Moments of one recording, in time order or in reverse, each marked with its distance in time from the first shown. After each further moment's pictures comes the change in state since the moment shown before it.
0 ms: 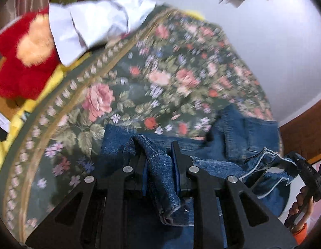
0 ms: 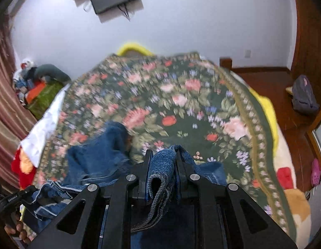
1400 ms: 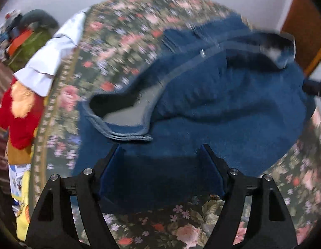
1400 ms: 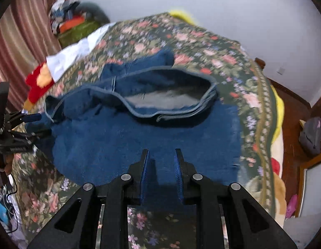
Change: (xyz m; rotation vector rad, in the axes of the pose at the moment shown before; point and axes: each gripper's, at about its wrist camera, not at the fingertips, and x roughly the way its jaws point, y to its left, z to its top) left arm -0.016 -0.094 -0.105 0.629 0.124 0.185; right arm -0.061 0.044 -0.090 -0.430 0.206 0.074
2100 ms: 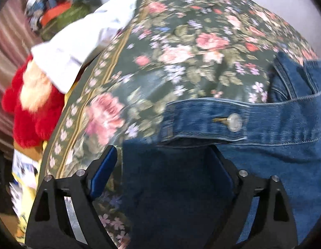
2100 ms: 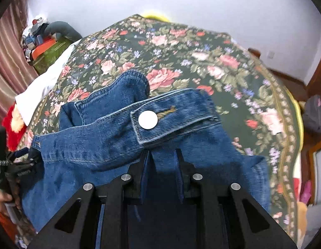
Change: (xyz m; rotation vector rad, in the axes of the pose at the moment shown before) left arm 0.073 0.113 0.050 -0.301 0.009 0.187; right arm 0.073 -0.033 0.081 0.199 -0.079 -0.078
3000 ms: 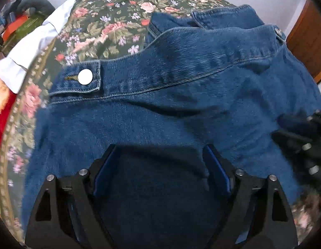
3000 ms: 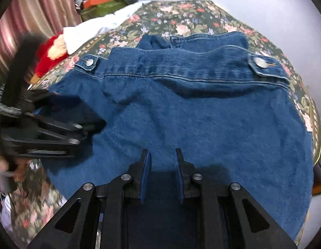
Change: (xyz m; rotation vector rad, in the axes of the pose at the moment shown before) left arm -0.034 -0.108 -0.055 0.185 -0.006 -0.264; right arm -0.018 0.084 -0.089 -0.368 0.103 0.180
